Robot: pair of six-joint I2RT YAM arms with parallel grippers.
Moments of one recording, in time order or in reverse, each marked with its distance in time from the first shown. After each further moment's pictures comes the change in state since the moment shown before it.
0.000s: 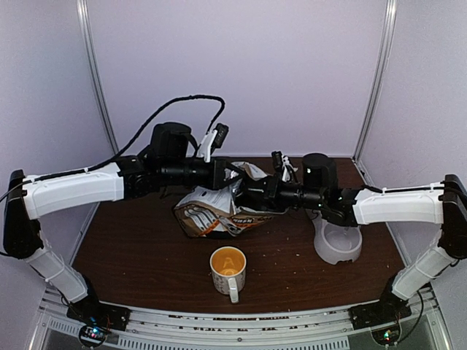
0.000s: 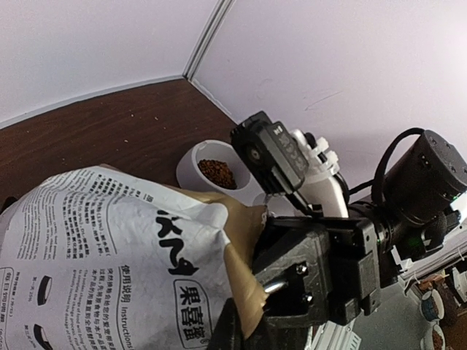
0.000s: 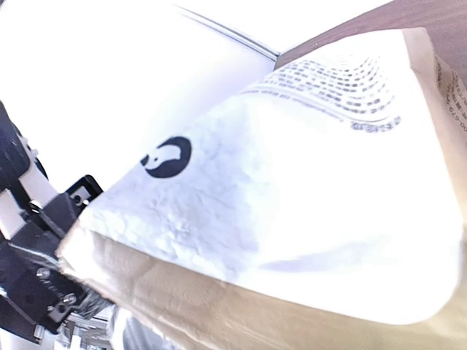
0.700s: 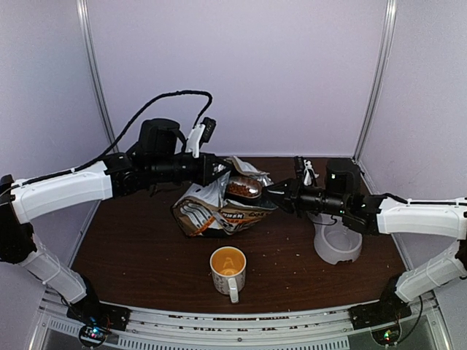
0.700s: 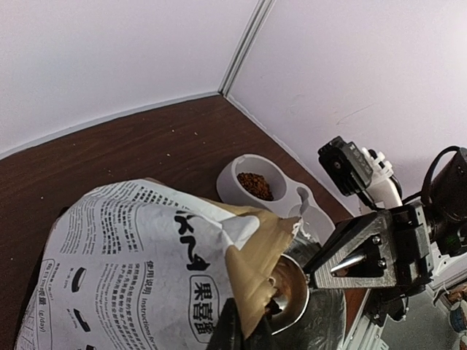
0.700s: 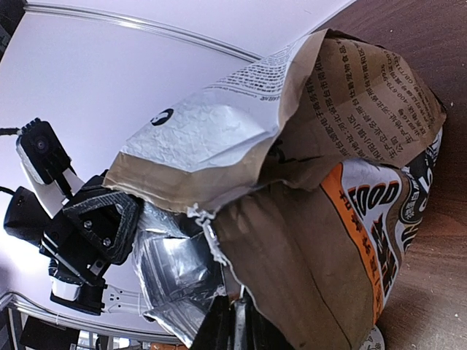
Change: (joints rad) left arm 0.027 -0.072 -0.018 -0.058 -0.108 0.065; right arm -0.032 -0.201 -0.139 -0.037 0.026 0.132
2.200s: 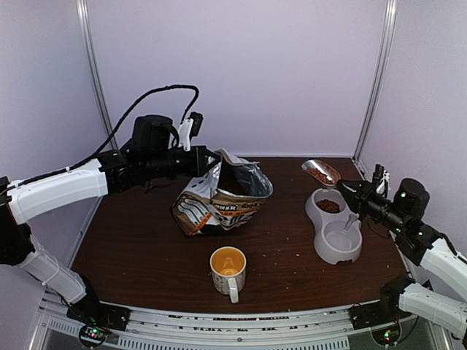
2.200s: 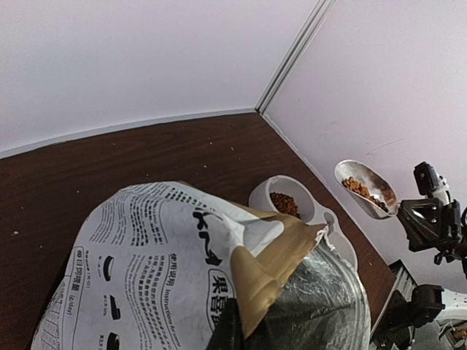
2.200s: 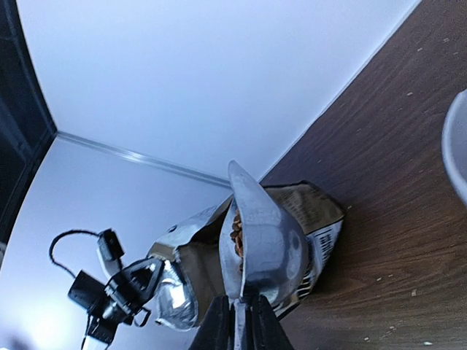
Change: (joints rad) left arm 0.040 -0.023 0.001 -0.021 -0.097 -0.061; right arm -0.401 -0.628 -0.328 -0.145 -0.010 0.050
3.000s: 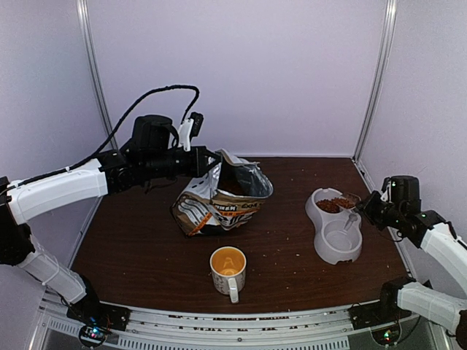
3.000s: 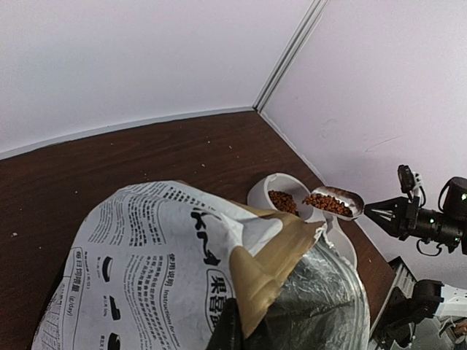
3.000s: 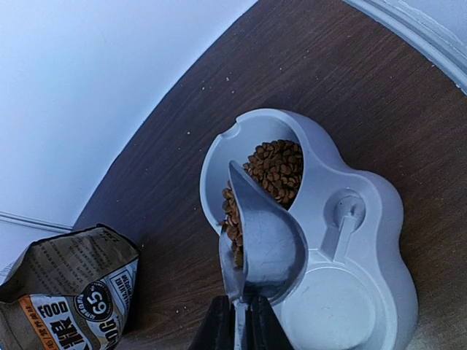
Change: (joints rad) left arm 0.002 -0.002 0.000 -0.003 0.013 0.010; right arm -0.249 0.089 0.084 -0.532 0.241 -0.361
